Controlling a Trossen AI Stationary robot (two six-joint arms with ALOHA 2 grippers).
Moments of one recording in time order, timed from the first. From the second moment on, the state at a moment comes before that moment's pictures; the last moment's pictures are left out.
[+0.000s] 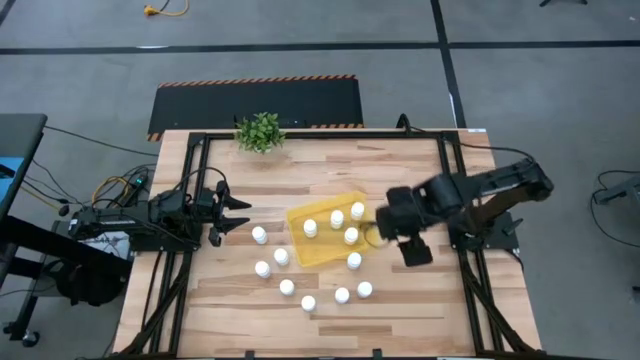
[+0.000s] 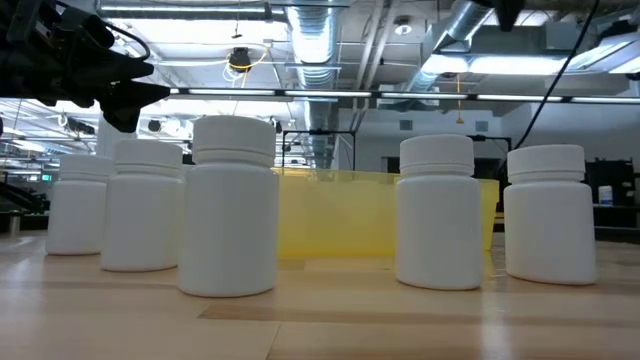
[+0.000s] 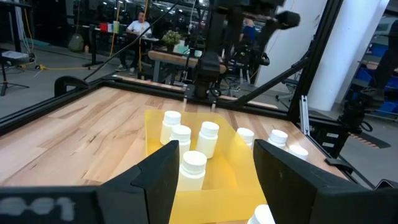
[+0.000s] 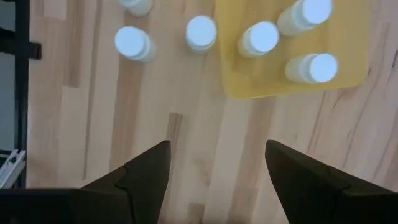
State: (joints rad) left arm 0.05 0.02 0.01 0.04 0.04 -0.19; right arm 0.33 1.51 1.61 -1.48 0.02 0.10
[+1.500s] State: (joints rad) left arm 0.05 0.02 0.01 0.04 0.04 -0.19; right arm 0.59 1.91 1.28 -0.91 0.03 0.52
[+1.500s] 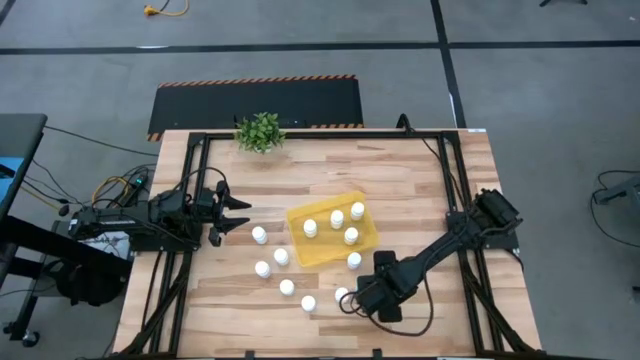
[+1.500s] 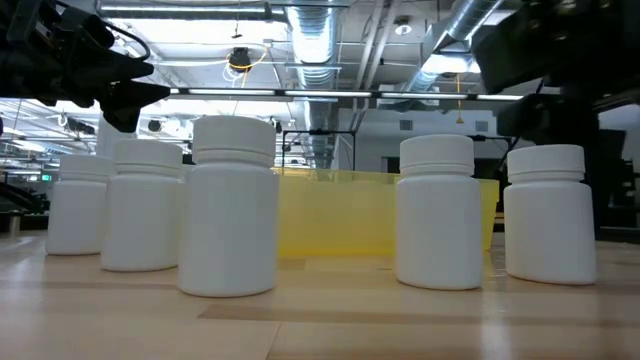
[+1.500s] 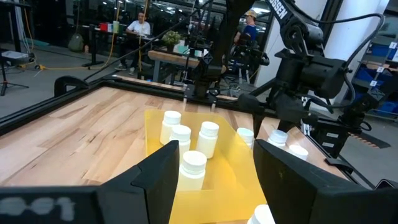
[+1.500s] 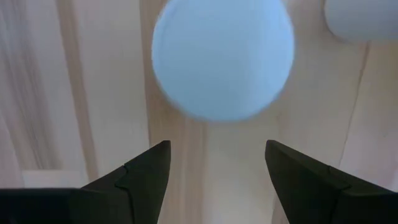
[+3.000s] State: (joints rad) left arm 0.05 0.02 0.01 0.04 0.04 -0.19; right arm 0.54 1.90 1.28 -0.71 0.03 0.41
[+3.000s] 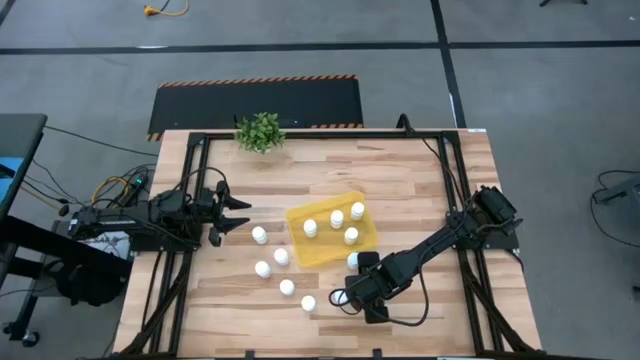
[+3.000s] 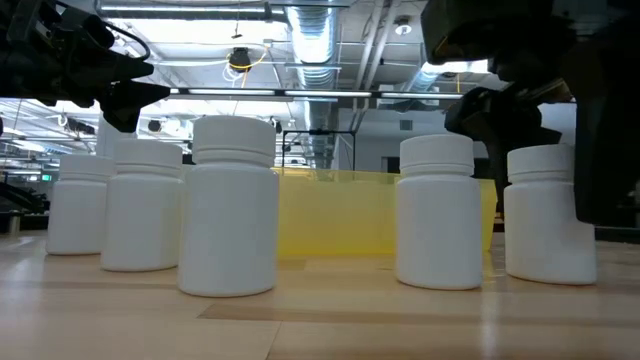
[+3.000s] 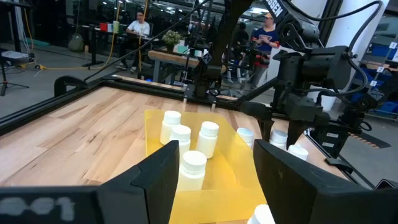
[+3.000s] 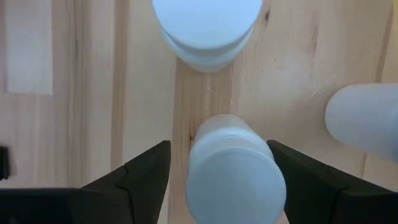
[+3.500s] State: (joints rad) left arm 0.05 0.02 0.01 0.04 0.04 -0.19; right arm 0.54 1.90 1.28 -0.71 0.03 0.41
